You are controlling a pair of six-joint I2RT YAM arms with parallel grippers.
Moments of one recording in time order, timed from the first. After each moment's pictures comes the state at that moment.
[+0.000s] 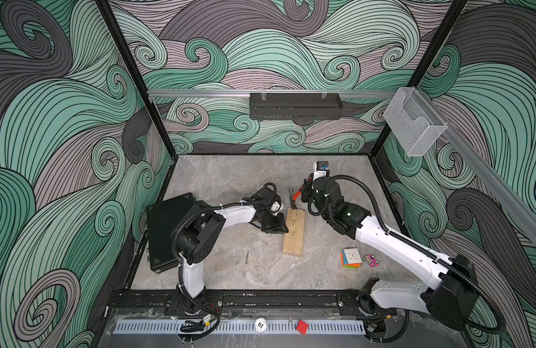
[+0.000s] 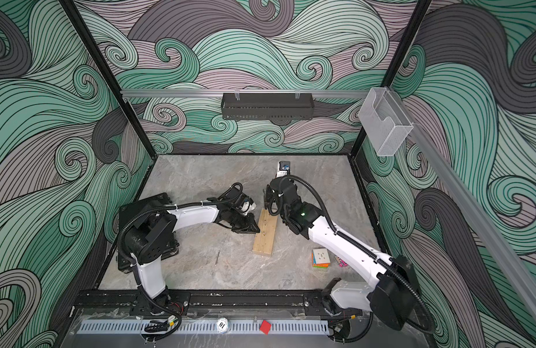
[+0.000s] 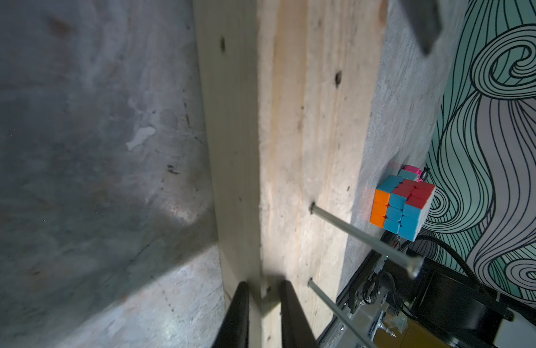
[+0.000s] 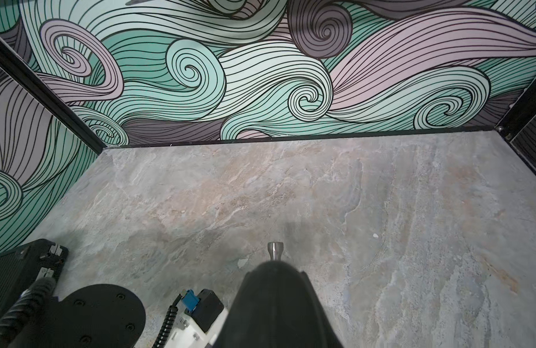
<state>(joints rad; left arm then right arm) -0.68 1.88 1.13 -0.36 0.56 -0.62 0.74 1.27 1.02 -0.19 0.50 0.38</state>
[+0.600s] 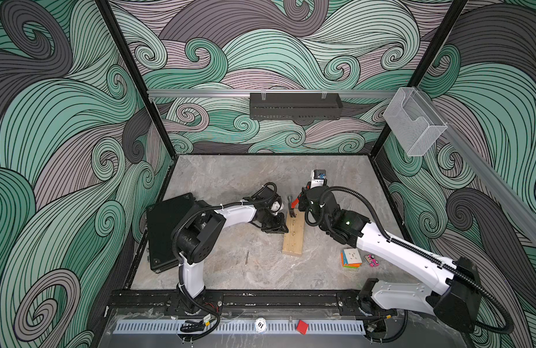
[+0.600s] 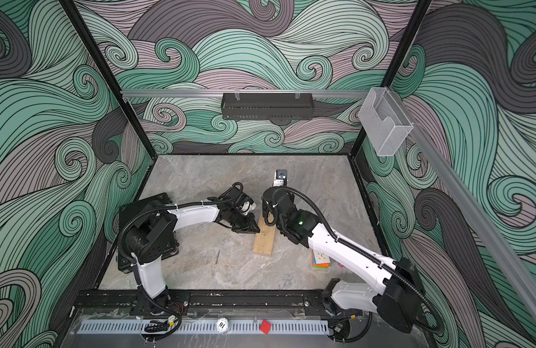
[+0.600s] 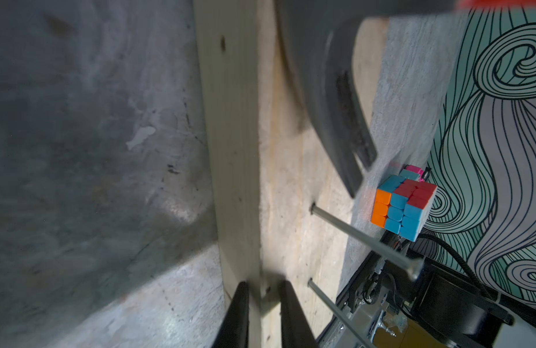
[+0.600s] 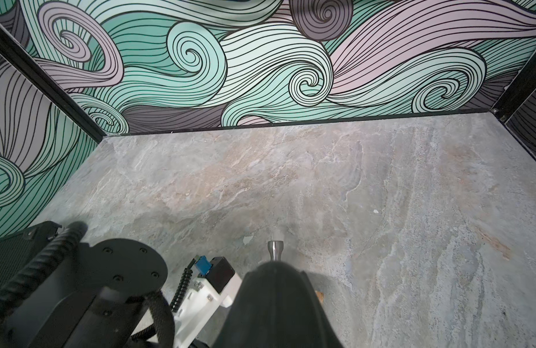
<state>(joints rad) -0.69 1.89 1.14 -0.38 0.56 -0.62 0.86 1.22 0.99 -0.27 0.62 0.45</state>
